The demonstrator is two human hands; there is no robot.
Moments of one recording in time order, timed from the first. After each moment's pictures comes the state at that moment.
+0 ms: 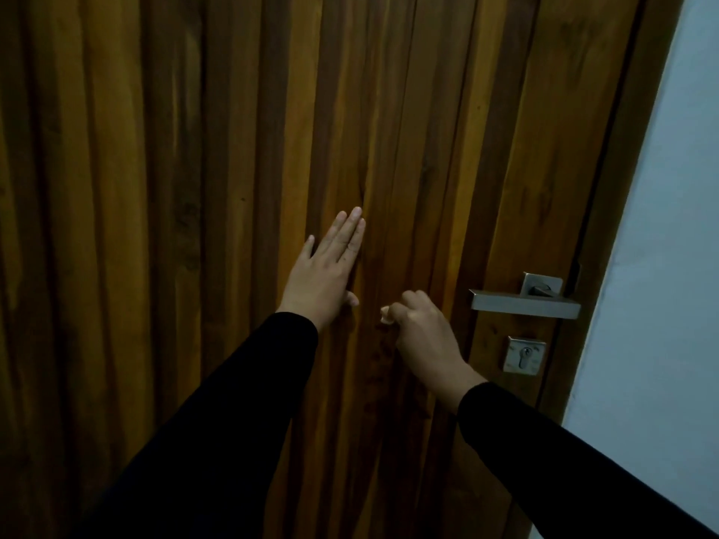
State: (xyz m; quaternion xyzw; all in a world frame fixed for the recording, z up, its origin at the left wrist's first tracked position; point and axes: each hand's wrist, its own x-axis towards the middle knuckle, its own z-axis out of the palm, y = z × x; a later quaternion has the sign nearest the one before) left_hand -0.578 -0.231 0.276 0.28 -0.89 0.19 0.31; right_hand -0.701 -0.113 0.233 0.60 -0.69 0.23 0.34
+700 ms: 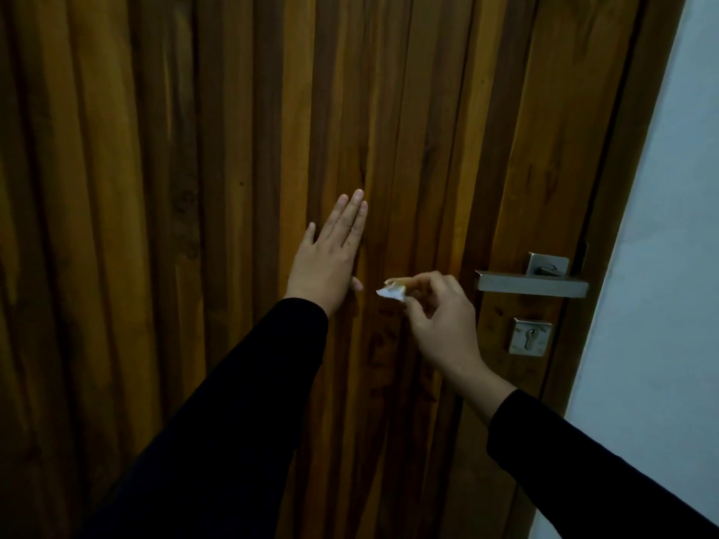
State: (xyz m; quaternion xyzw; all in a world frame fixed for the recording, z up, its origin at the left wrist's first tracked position) left_hand -0.583 -0.232 0.273 0.29 -0.88 0.18 0.33; right_hand -0.690 -0.097 0.230 0.49 -0.66 0.53 0.20
